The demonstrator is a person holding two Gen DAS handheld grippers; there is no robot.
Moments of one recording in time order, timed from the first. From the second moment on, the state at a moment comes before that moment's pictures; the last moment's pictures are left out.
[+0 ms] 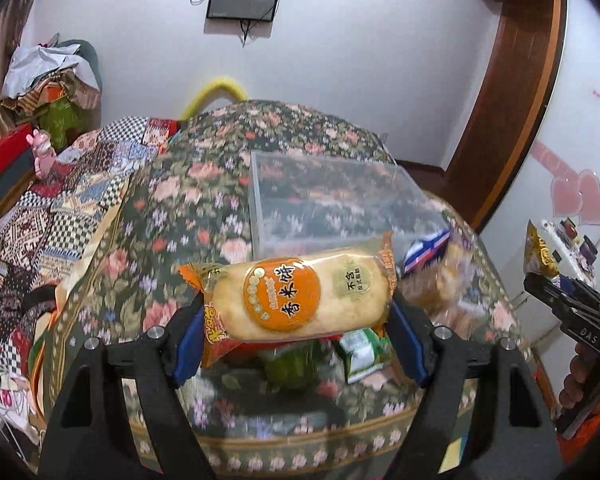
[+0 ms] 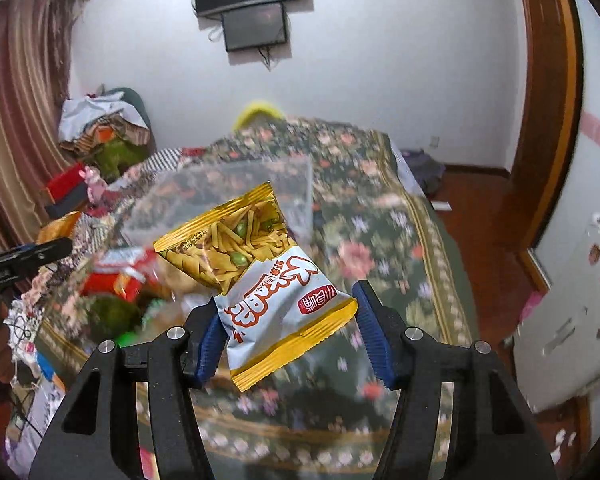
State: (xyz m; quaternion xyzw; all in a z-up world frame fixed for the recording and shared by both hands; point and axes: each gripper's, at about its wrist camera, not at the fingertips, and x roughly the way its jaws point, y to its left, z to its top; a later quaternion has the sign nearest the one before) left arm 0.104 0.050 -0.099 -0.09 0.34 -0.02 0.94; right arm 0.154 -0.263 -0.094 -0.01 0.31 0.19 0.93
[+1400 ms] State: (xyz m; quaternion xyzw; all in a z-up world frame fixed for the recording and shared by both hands) left arm 0.283 0.035 -0.132 -0.08 0.41 -0.02 0.91; right arm 0.270 -0.173 -0.102 -0.09 0.35 0.25 0.90
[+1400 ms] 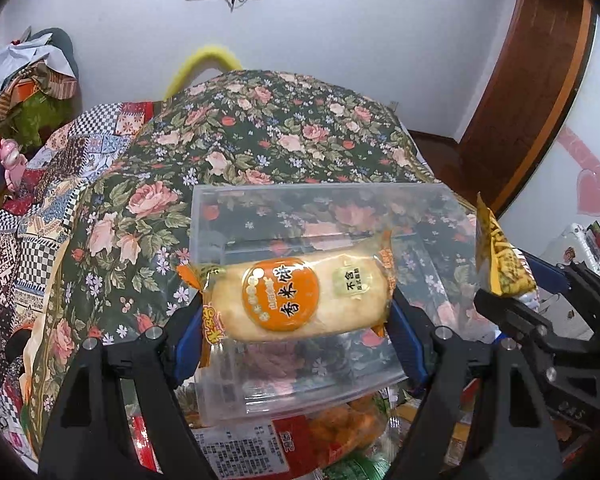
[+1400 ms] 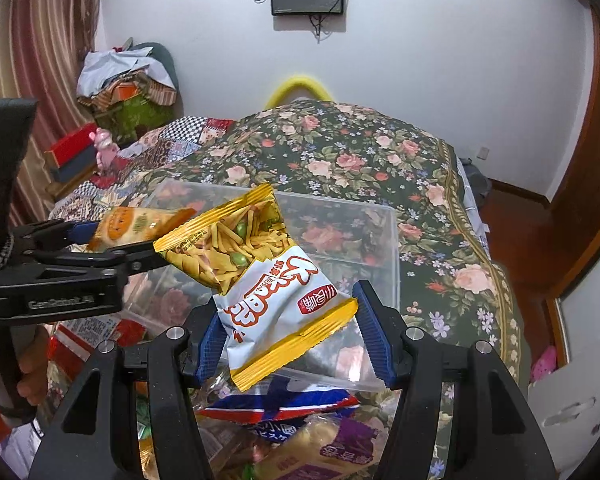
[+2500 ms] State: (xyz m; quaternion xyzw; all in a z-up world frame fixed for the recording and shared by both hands) left arm 0.184 0.071 -0.117 -0.04 0.41 -0.01 0.91; right arm 0.215 -0.227 -0.094 -0.04 0.33 0.22 0.91
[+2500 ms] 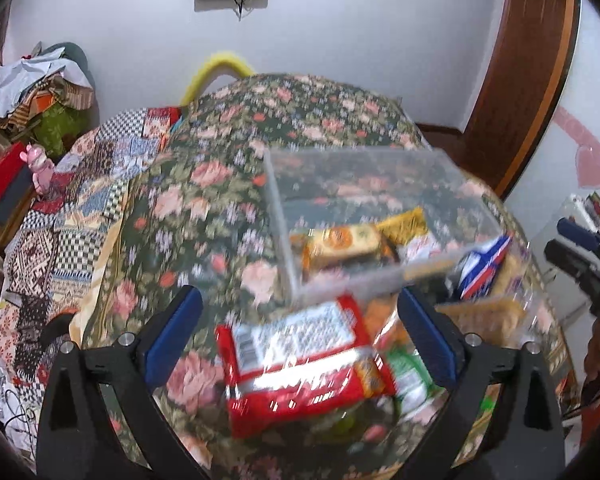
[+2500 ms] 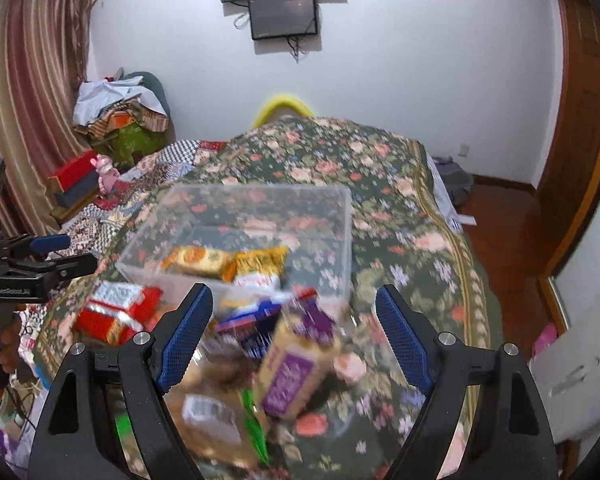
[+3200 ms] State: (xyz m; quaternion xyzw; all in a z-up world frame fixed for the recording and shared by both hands) left arm 0.182 0.093 -0.194 -0.12 0.46 -0.01 0.88; right arm 0.216 -0.239 -0.150 -0.03 0.40 0.20 0.89
